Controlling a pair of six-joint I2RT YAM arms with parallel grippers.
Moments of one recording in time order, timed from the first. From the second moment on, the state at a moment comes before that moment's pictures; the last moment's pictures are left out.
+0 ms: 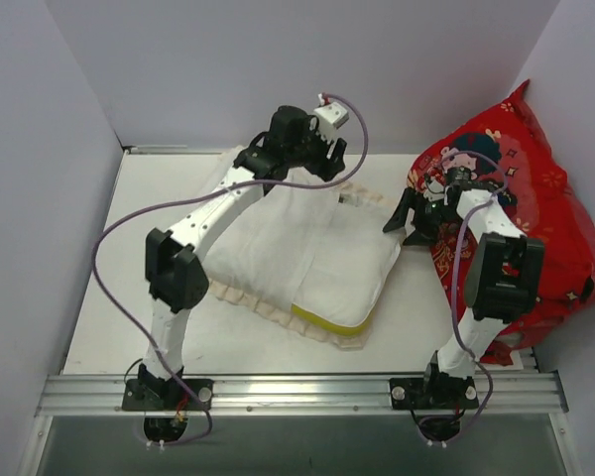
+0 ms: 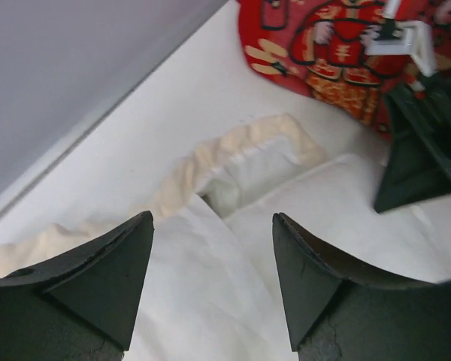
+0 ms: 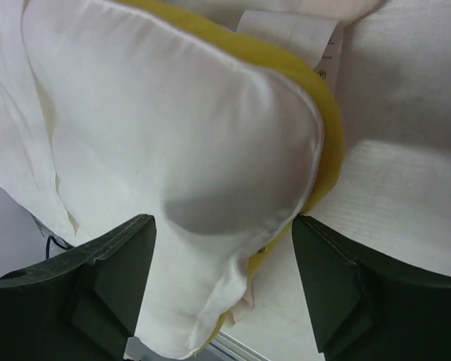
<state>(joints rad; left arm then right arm) -0.65 2.03 2.06 -0.40 0.26 0.04 -0.13 1.79 1.32 -0.78 -0.59 0.18</state>
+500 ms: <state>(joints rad) -0.59 2.45 2.09 -0.51 0.19 0.24 -0.02 1.99 1.41 -0.74 -0.61 0.18</state>
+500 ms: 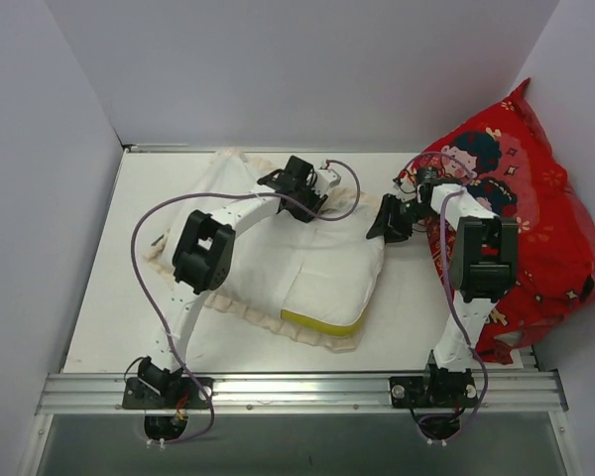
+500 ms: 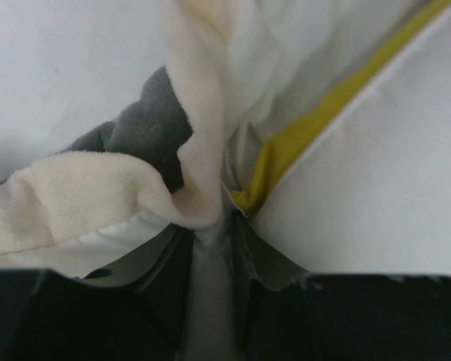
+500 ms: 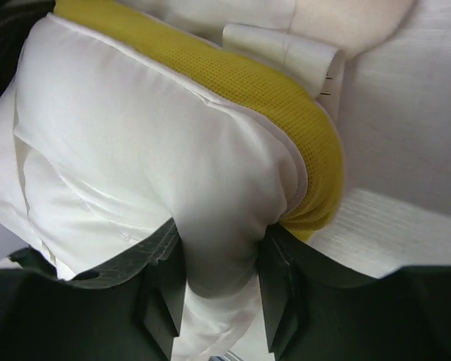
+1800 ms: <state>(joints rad) -0.56 2.49 2.25 -0.56 0.52 -0.35 0.24 1.84 1.24 -0.46 -0.65 0.40</state>
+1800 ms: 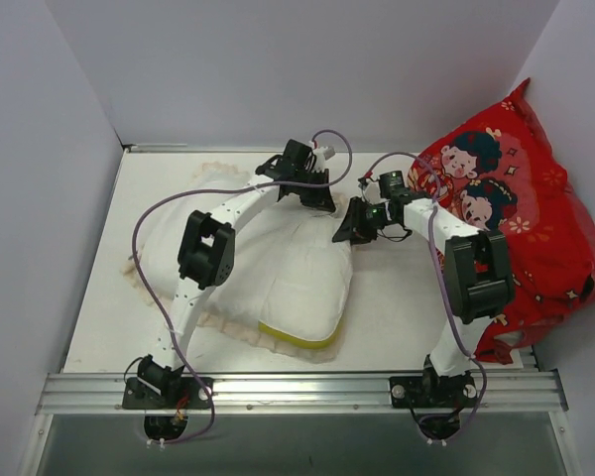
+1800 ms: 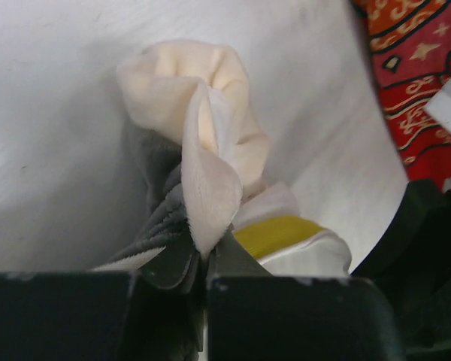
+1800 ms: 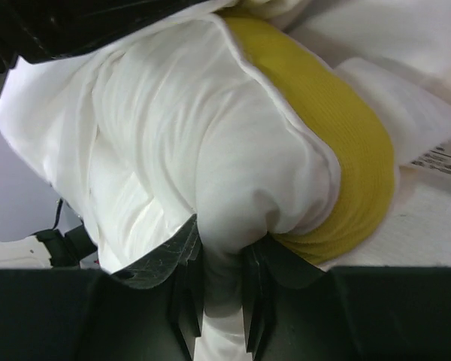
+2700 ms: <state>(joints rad) -0.57 2.03 1.99 -0.69 0.19 0.11 -0.02 1.71 1.22 -0.75 -0.68 0.26</state>
